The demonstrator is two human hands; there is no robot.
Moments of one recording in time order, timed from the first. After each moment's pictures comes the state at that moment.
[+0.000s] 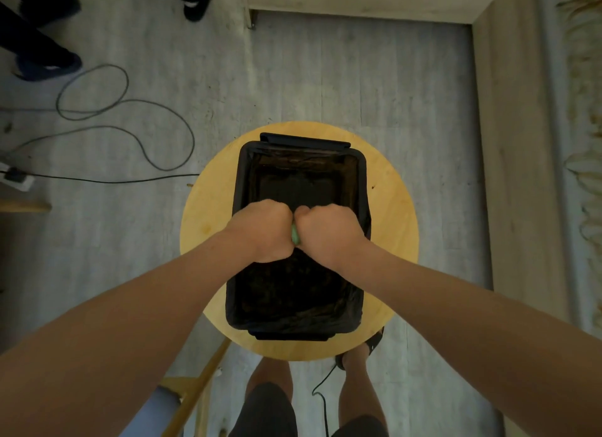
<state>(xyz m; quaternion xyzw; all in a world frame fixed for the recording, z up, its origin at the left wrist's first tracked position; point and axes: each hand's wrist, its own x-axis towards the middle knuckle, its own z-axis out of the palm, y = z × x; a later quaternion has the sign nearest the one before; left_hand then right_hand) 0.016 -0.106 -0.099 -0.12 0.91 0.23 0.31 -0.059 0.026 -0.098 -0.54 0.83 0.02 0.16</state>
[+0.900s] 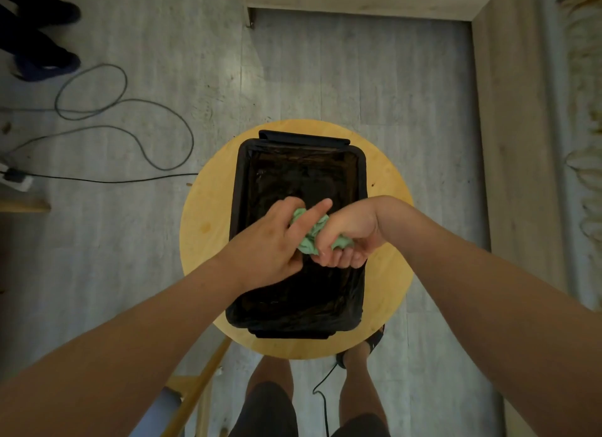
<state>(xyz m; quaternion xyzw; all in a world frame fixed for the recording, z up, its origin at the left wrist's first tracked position) 0.058 -0.091 -0.104 0.05 0.96 0.26 0.01 -0.121 0.031 -0.084 -0.10 0.47 -0.06 0.88</state>
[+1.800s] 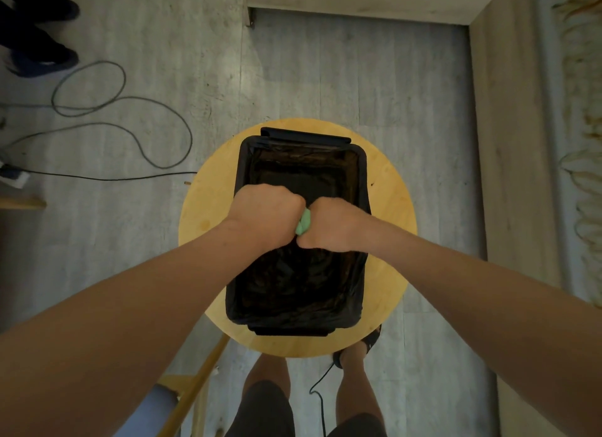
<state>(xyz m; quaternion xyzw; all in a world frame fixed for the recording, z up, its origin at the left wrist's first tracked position) 0.011 -0.102 -0.078 -0.04 0.97 0.05 0.21 -0.080 0.023 -0.083 -0.32 0.79 -0.06 0.52</state>
